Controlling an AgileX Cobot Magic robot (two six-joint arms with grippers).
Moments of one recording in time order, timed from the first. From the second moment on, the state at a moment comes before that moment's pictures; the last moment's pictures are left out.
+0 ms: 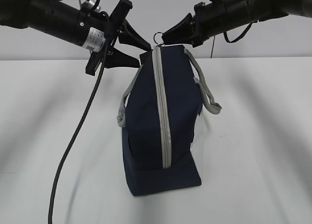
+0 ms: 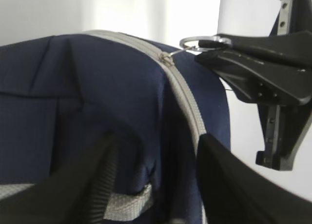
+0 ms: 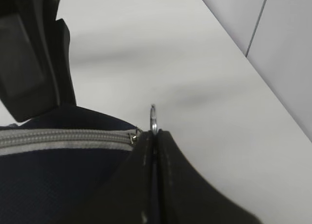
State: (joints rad) left arm -0.25 2.02 -1.60 -1.10 0.96 0.19; right arm 0.07 2.24 -1.95 1.17 1.11 -1.65
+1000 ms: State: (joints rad) left arm -0.28 2.02 -1.60 -1.09 0.91 0.18; right arm 0.07 2.24 -1.95 1.18 1.11 -1.65
